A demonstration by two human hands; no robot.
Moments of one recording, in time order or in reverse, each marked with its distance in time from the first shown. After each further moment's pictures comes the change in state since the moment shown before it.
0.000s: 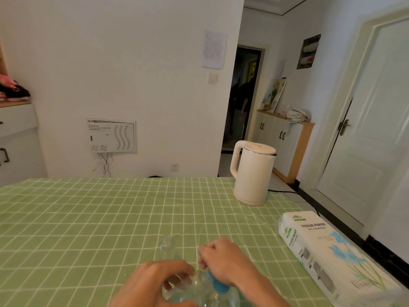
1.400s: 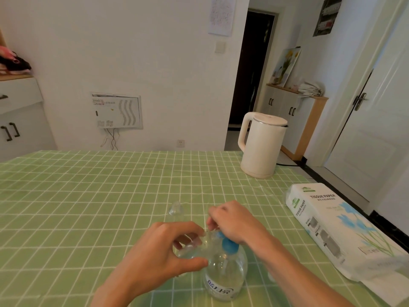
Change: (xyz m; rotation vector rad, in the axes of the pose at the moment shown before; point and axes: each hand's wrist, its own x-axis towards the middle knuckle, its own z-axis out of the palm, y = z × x) left_hand -0.009 0.001 0.004 -0.013 0.076 -0.035; right_hand 0.003 0.001 -0.001 0.002 0.024 -0.049
